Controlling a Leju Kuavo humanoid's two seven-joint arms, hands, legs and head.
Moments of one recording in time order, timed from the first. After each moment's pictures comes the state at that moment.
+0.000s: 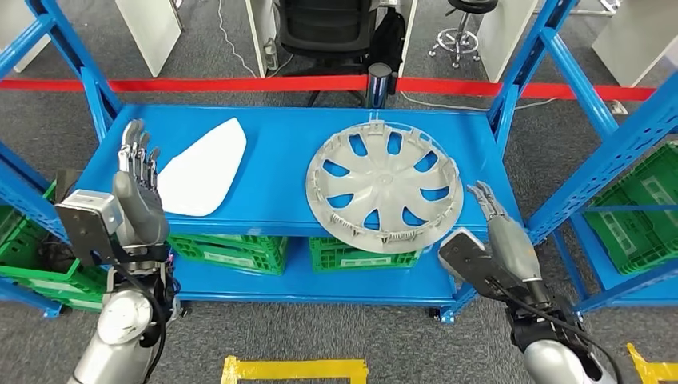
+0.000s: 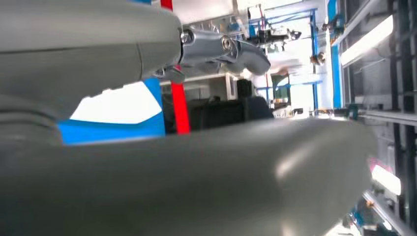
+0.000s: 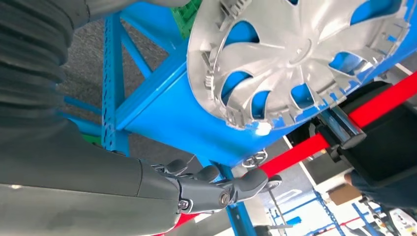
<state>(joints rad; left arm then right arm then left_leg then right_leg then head) -0.20 0.16 -0.48 -1.79 -0.08 0.50 -0.19 -0.36 -0.45 0.62 -1.86 0.50 -0.03 0.32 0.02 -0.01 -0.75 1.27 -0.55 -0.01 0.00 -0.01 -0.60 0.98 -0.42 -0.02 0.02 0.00</state>
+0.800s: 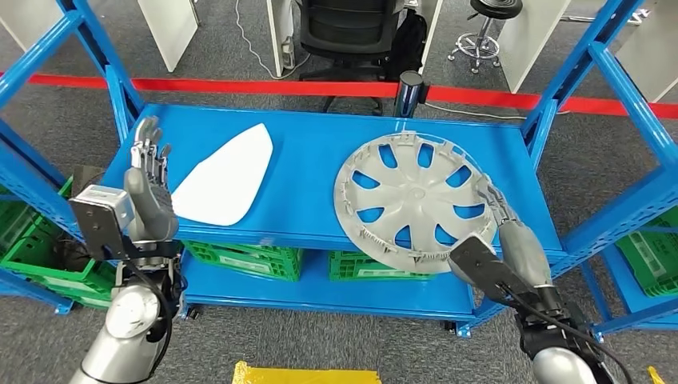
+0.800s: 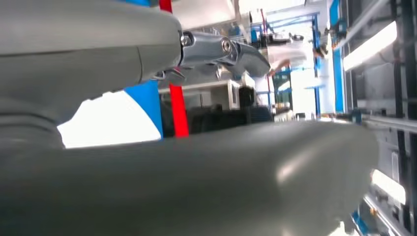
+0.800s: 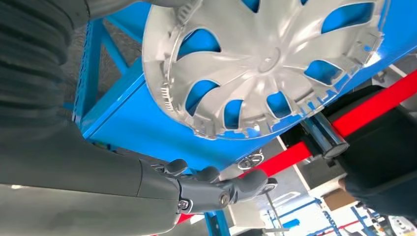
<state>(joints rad) -0.20 0.16 -0.48 -1.79 -0.07 0.49 -0.20 -0.37 -0.45 0.61 -1.86 0.50 -0.03 0.32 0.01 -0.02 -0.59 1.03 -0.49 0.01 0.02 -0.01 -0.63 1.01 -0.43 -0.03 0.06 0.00</state>
